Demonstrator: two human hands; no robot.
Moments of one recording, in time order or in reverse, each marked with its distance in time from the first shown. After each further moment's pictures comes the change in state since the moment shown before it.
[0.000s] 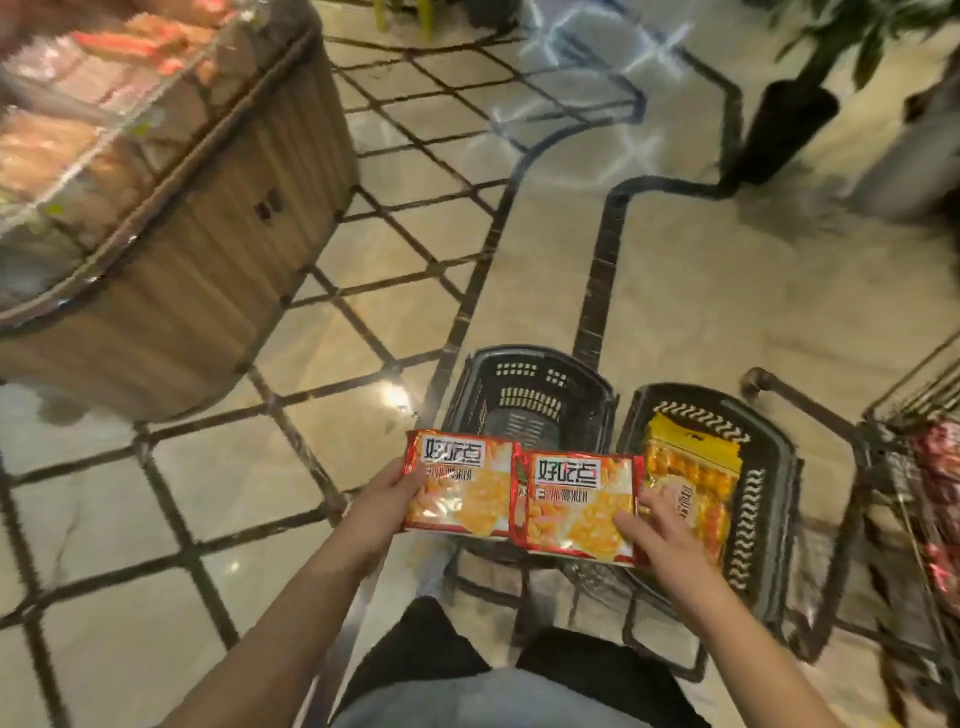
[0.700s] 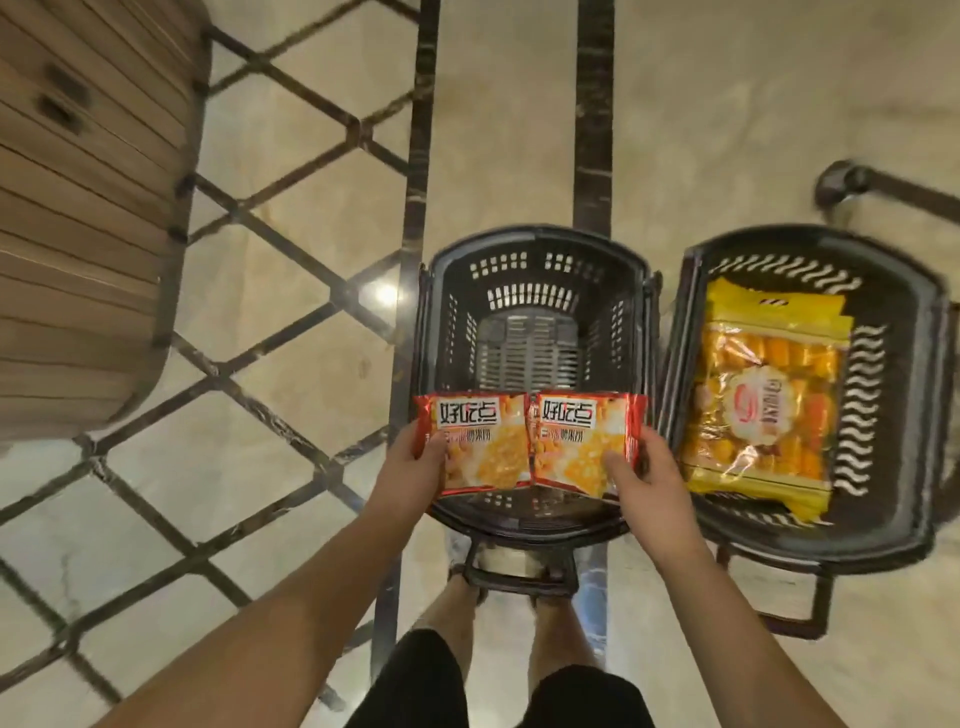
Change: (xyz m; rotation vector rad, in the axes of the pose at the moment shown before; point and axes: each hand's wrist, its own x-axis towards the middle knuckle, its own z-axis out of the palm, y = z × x) left_hand 0.241 -0.076 0.061 0.367 0.047 -0.143; right_hand 0.201 0.091 0.073 -0.023 0.305 0.191
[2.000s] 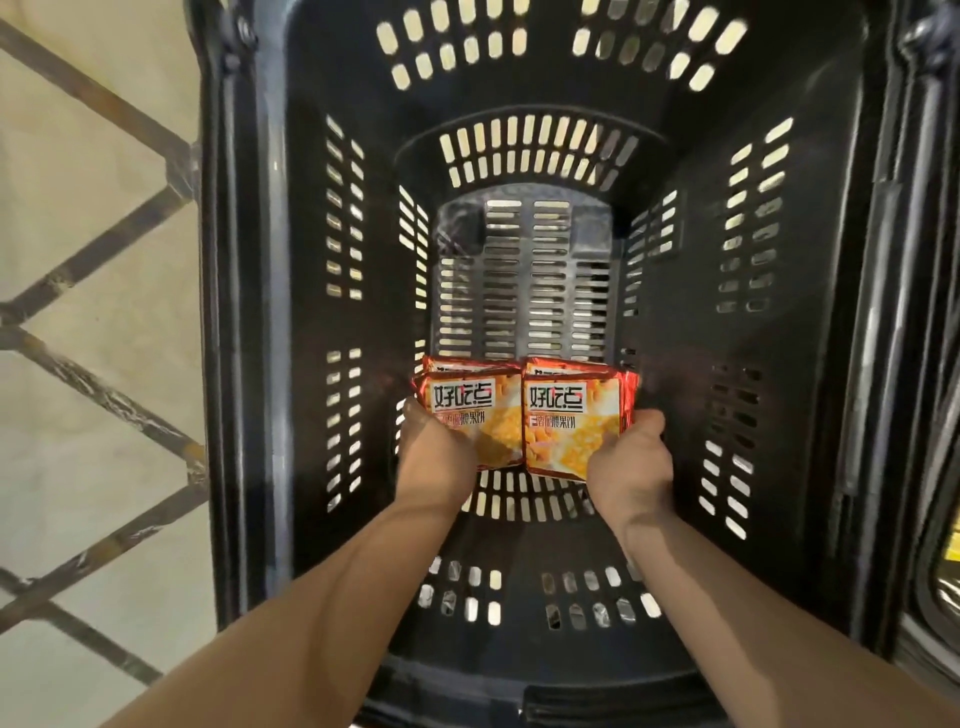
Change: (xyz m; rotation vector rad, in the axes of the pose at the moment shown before) left_hand 0.266 -0.149 0.170 0.345 0.016 -0.252; right_hand 0.249 0.189 0.160 -0.410 0.179 0.332
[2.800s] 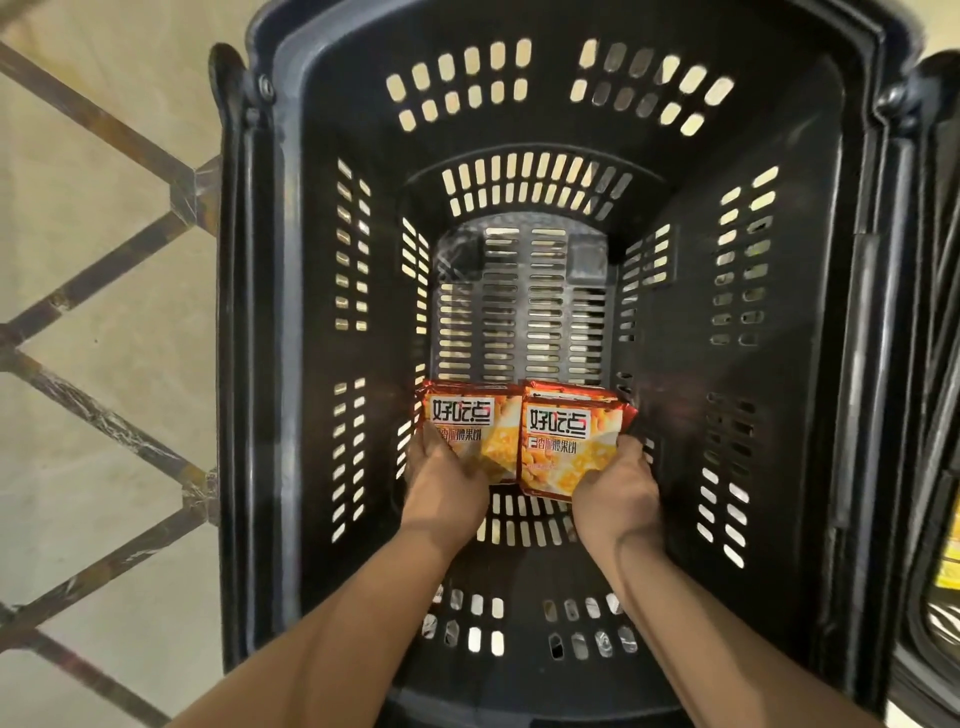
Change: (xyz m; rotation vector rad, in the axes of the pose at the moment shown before) left_hand -0.002 -0.010 -0.001 0.005 -0.131 0.106; right_hand -0.012 -0.003 0.001 -0.031 -0.048 -0.087
